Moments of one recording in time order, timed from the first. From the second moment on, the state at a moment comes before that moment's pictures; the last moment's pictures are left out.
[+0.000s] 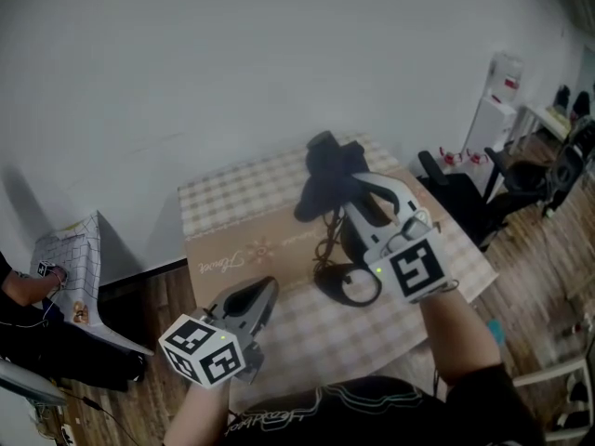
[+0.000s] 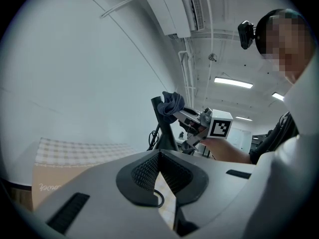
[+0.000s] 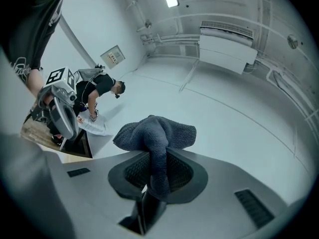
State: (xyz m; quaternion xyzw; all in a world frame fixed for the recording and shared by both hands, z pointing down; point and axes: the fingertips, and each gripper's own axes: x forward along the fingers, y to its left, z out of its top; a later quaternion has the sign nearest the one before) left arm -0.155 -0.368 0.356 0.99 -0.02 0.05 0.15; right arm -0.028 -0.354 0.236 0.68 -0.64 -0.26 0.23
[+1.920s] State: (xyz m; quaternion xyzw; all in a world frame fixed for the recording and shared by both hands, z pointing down) left arm -0.135 -0.308 0.406 0.98 0.01 0.09 0.19; right arm -0.026 -0.260 0.408 0.69 -0.68 -0.08 0.25
